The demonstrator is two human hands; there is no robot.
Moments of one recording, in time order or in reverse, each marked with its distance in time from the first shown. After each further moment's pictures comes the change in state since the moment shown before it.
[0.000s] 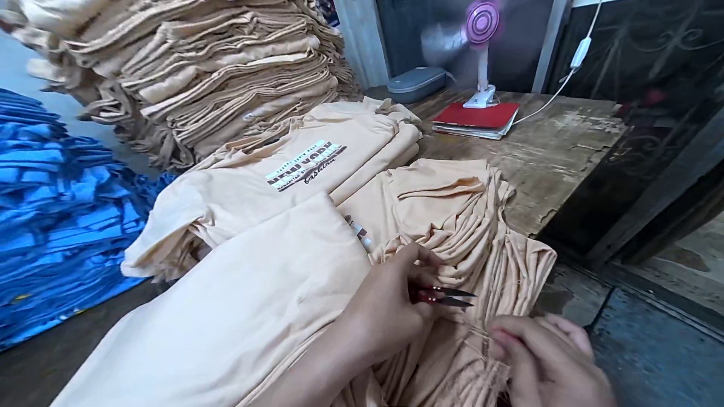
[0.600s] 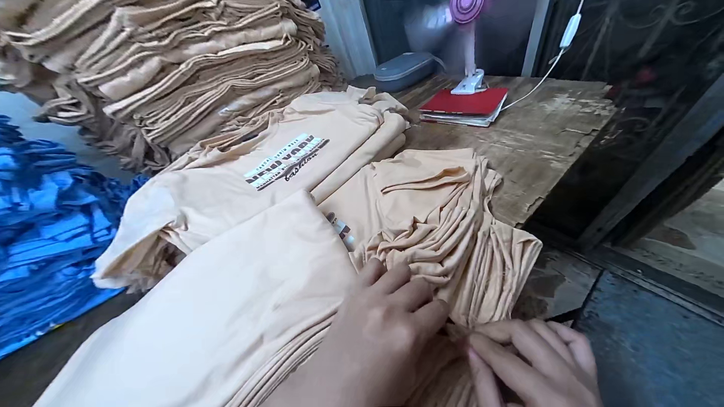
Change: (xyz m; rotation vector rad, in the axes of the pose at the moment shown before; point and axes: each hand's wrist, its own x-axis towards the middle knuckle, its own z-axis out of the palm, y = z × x) left_hand -0.017 0.002 0.020 0.762 0.286 0.679; right_hand -0.007 -0.013 -0.006 -0.153 -0.001 -0.035
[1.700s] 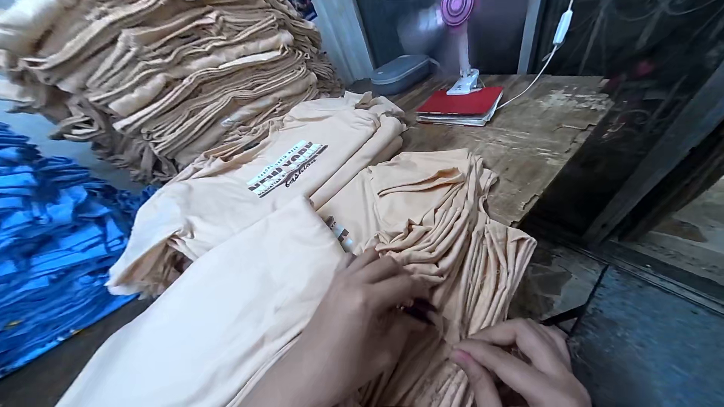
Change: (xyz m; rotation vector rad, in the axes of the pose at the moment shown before) left_hand -0.007 -0.021 -0.003 -0.226 0.002 -0.177; right_hand -0.007 0.005 0.007 0.313 0.059 0.068
